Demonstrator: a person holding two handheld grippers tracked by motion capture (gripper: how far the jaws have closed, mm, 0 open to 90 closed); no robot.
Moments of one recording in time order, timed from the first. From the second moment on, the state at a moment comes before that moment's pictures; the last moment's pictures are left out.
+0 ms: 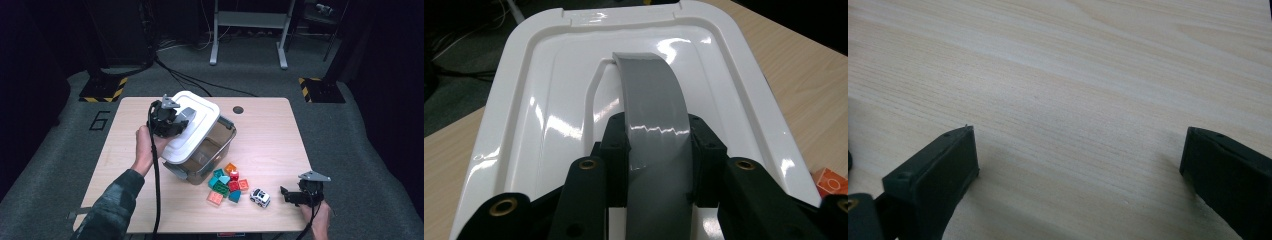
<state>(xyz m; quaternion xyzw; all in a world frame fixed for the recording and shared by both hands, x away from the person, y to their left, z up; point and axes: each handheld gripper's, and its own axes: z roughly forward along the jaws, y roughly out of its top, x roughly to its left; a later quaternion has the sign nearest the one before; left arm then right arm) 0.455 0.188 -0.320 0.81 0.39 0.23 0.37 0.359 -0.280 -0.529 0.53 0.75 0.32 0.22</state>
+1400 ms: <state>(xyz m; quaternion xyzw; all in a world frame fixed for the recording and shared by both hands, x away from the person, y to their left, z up) 0.471 0.331 -0.359 0.71 0.55 0.28 0.33 0.359 -0.280 -0.529 0.53 0.75 0.32 0.22</state>
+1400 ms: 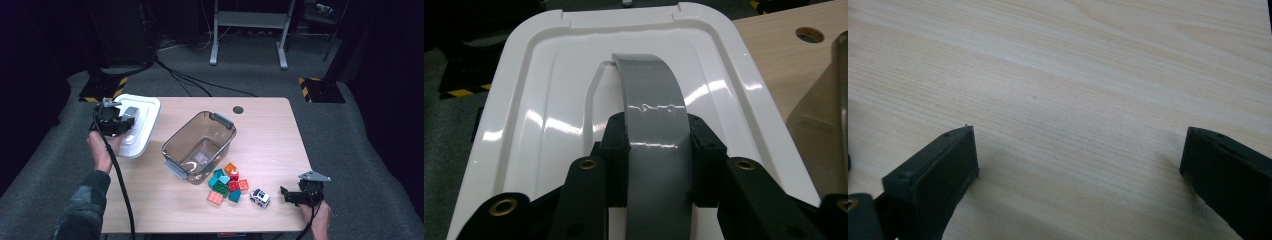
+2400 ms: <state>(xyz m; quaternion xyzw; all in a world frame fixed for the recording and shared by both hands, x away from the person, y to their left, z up) 0.477 0.366 -0.466 0.70 0.61 0.24 0.30 0.359 -0.280 -0.529 0.53 0.75 0.32 0.22</state>
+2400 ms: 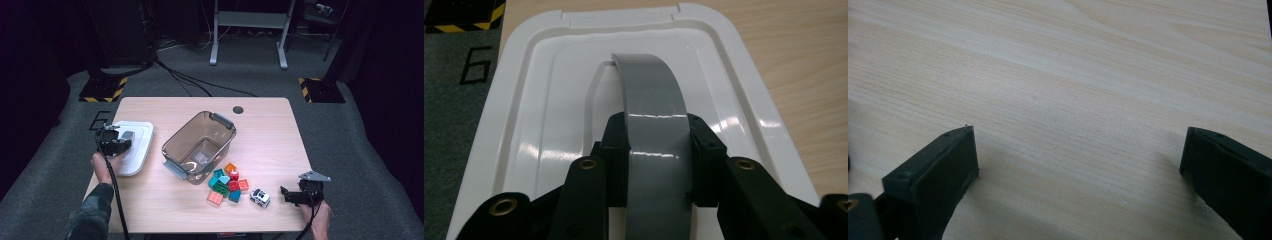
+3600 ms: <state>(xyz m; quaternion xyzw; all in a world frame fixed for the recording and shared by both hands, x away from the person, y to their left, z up) 0.447 0.360 -0.466 0.72 0.57 0.21 0.35 0.359 -0.280 -0.529 0.53 0.75 0.32 0.22</state>
